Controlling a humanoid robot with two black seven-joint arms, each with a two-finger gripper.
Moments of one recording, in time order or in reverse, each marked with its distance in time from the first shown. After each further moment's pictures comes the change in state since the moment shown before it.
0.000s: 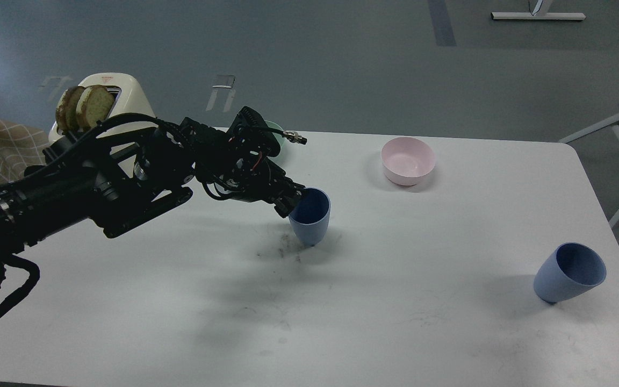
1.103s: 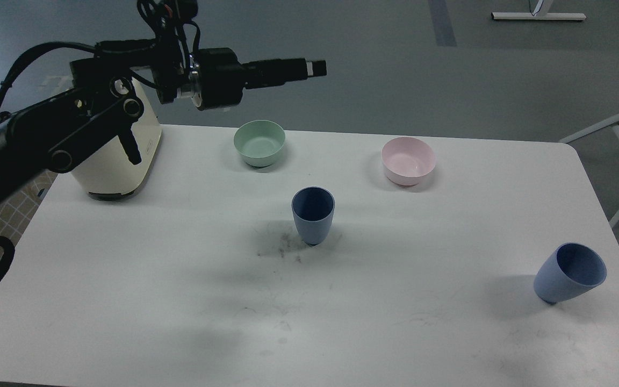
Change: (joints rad) left arm 0.037 0.130 -0.420 0.002 -1.006 0.021 0.042; right arm -0.116 -0.110 -0.002 0.144 -0.003 0.000 0.000
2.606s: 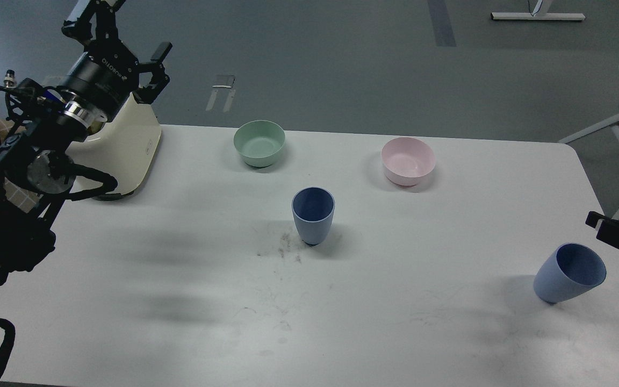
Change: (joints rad) left arm 0.411 -0.023 -0.452 0.029 -0.691 0.122 0.150; right arm -0.608 -0.290 -0.104 0.540 -1.173 0.000 0.006
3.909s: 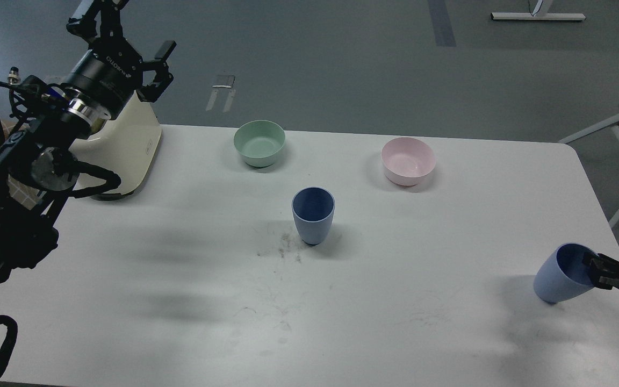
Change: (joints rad) left arm -0.019 -0.003 0.014 0.004 0.000 0.011 0.003; right arm -0.039 0.128 -0.045 0.004 -0.136 0.000 -0.102
